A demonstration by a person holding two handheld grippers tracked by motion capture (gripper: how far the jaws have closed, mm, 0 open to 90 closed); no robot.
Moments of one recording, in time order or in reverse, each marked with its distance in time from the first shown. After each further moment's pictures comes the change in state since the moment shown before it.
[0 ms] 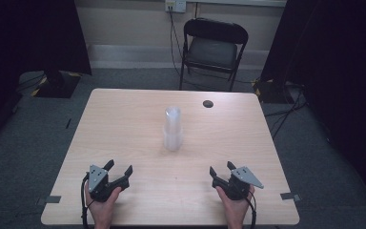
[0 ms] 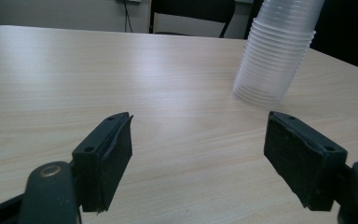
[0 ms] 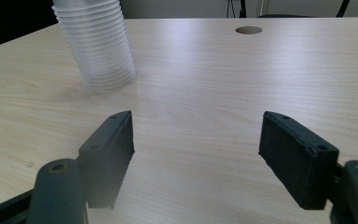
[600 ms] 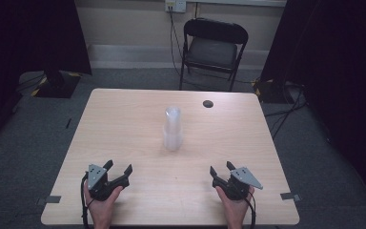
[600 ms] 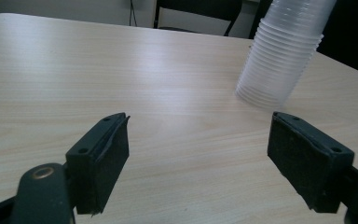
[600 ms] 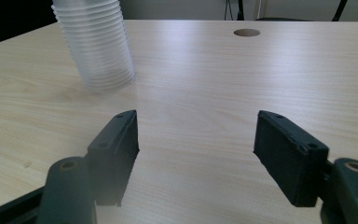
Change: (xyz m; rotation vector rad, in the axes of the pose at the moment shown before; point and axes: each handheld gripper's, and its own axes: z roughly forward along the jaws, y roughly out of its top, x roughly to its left) left arm -0.002 0.003 0.001 0.018 0.013 -0.039; right arm 0.002 0.000 -0.001 -0.007 -0.010 -0.013
